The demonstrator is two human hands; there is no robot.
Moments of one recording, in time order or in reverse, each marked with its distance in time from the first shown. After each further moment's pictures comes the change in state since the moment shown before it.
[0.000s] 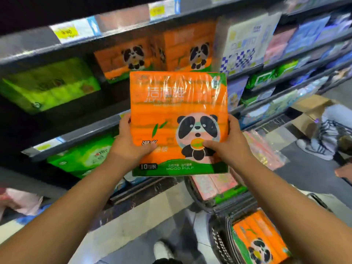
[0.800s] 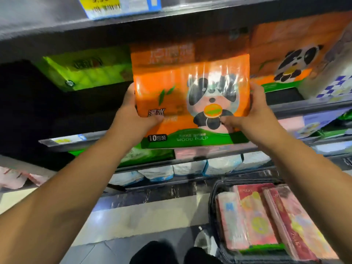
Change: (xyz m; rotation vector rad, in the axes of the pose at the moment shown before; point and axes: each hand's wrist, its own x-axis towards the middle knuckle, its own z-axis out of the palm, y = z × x) left_hand 0.180 -0.062 -0.079 -0.100 0.288 -0.168; right_hand 0.224 -0.067 0.129 0.110 -0.381 -0.162
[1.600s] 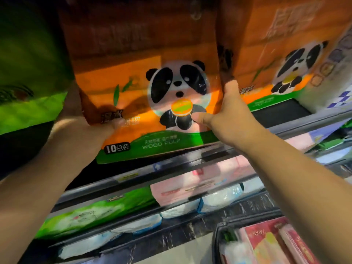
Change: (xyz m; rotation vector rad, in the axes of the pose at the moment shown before) left_hand 0.124 -0.034 0.028 0.133 0.235 0.262; right_hand 0.122 0.048 0.026 -0.184 0.138 -0.056
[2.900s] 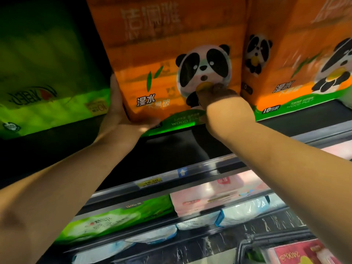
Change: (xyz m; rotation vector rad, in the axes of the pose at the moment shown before) left_hand 0.036 -0.030 0.034 -0.087 -0.104 0.047; right_hand 0.055 0.008 0.064 -1.063 -0.041 -0.278
